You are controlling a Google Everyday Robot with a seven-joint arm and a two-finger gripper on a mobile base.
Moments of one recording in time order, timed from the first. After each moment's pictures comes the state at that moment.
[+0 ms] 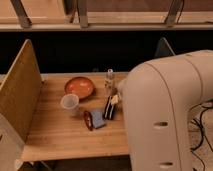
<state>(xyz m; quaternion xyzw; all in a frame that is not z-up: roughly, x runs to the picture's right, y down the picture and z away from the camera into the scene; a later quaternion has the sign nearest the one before) 0.104 0.093 0.890 -0.16 0.12 0.64 0.74</state>
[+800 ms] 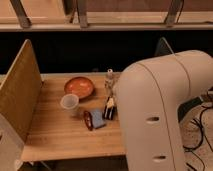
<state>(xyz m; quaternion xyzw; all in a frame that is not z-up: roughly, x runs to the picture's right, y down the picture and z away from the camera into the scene) 0.082 0.103 0.903 -0.18 0.12 0.62 0.76</state>
